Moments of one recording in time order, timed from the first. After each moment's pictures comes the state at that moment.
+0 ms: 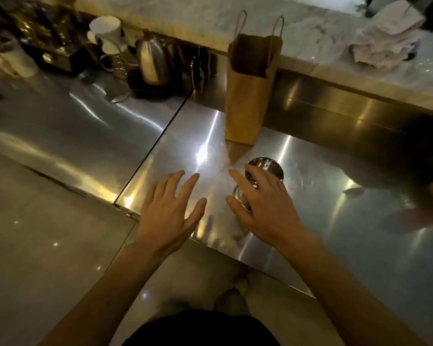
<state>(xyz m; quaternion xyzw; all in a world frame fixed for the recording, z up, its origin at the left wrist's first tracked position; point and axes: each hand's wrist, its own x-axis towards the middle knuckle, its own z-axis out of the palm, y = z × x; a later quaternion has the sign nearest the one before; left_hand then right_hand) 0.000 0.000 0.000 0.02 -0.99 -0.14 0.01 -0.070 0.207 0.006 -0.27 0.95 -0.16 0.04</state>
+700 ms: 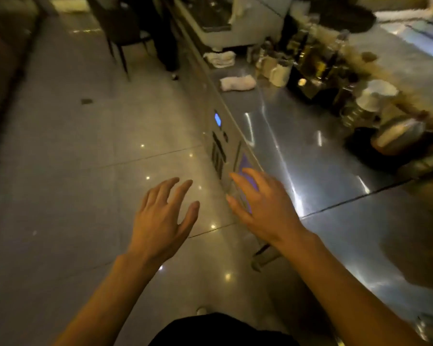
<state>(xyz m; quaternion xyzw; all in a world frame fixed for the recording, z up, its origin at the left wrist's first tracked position) 0.312 -0.276 0.015 0.44 -0.87 -0.12 0.16 0.100 -0.196 0.031 -0.65 0.74 -0.17 -0.01</state>
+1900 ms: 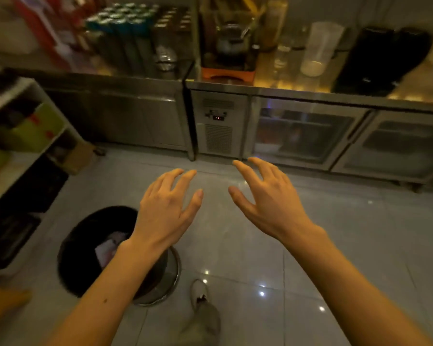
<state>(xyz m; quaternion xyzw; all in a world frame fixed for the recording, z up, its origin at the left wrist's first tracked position) 0.627 -0.121 0.041 0.98 -0.06 0.11 0.16 0.645 -0.343 0.053 -0.97 -0.16 -0.09 0.15</state>
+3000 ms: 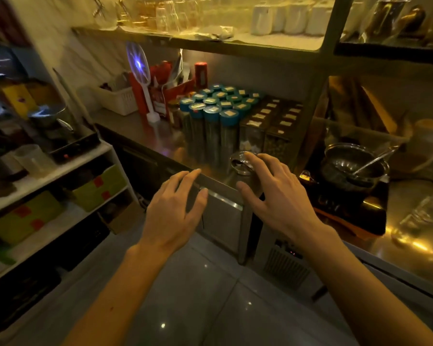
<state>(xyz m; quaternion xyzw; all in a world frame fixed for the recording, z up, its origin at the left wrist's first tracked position) 1.176 0.079 0.117 0.94 0.11 0.26 0.20 1.282 -0.115 0.145 -0.90 -0.35 -0.13 0.22</state>
